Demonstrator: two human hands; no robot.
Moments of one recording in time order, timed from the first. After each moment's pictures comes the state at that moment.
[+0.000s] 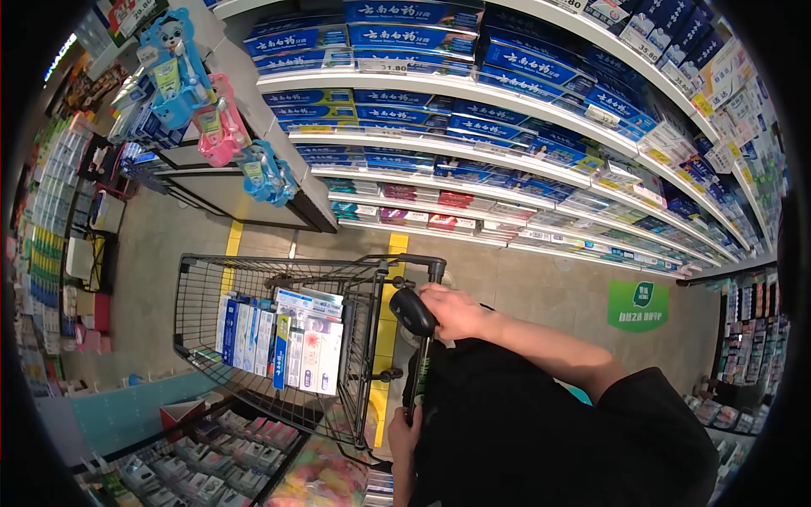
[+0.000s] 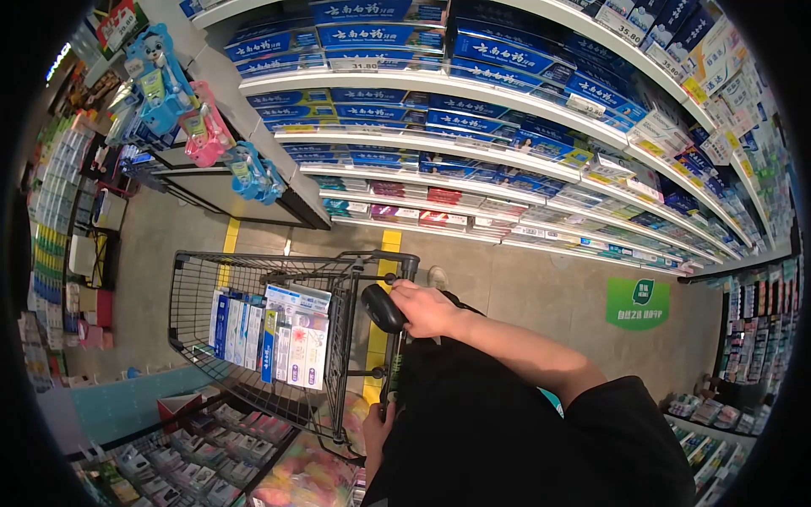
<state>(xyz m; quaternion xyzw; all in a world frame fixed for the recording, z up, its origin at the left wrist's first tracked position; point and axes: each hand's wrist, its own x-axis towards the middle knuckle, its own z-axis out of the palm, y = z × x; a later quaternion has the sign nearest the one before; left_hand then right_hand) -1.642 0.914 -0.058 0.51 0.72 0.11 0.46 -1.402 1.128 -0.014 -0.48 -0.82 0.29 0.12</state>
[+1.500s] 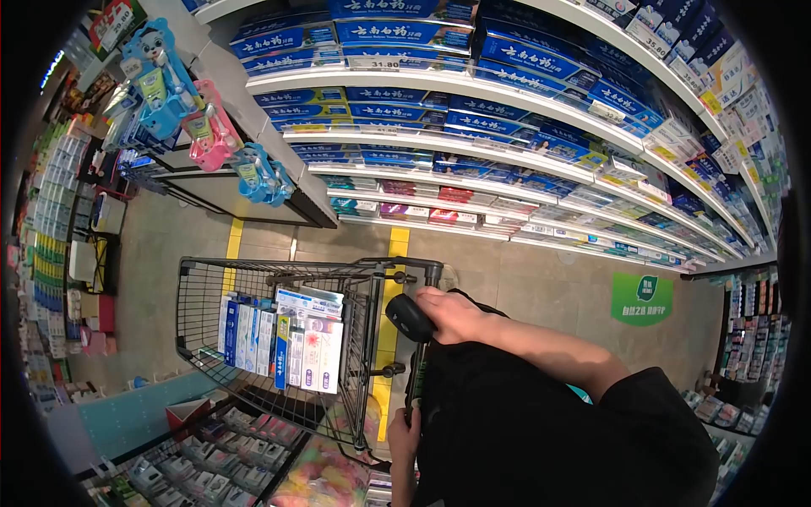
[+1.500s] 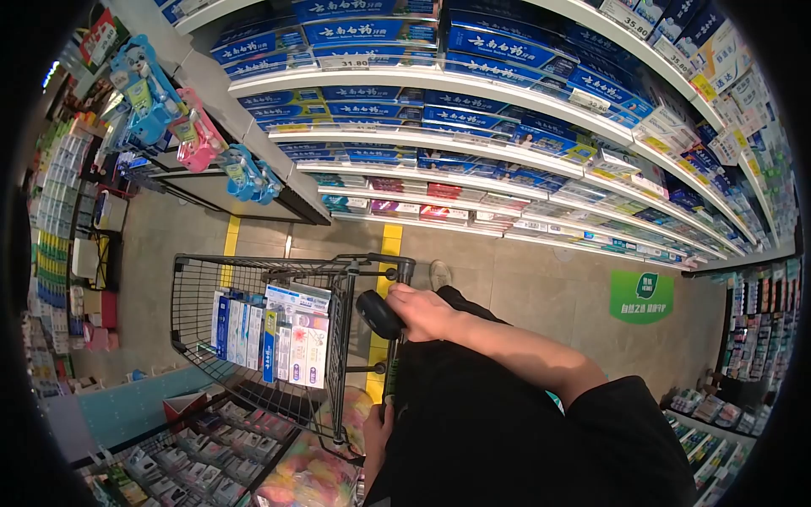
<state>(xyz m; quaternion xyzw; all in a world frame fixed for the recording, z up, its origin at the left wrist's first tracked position) -1.635 0.922 -0.044 0.52 0.72 0.07 0.47 -1.395 1.133 -0.021 -0.44 -0.82 0.31 0.20</state>
